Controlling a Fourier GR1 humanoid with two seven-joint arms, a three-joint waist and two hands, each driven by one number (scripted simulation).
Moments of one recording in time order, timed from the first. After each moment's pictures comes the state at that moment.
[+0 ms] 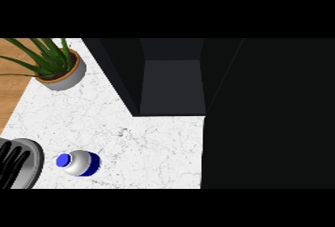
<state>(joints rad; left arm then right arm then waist) 0.46 0.12 0.29 -2.07 0.32 -0.52 -0.05 0.62 -0.06 0.19 -2.47 -0.14 0.17 0.12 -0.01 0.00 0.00</state>
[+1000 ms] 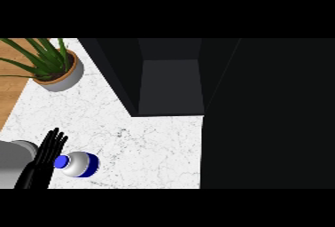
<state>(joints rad) 0.14 0.12 0.33 -1.27 -0.02 -0.45 -0.52 0.85 -0.08 0.23 -2.49 -0.10 0.26 -0.09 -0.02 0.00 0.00</state>
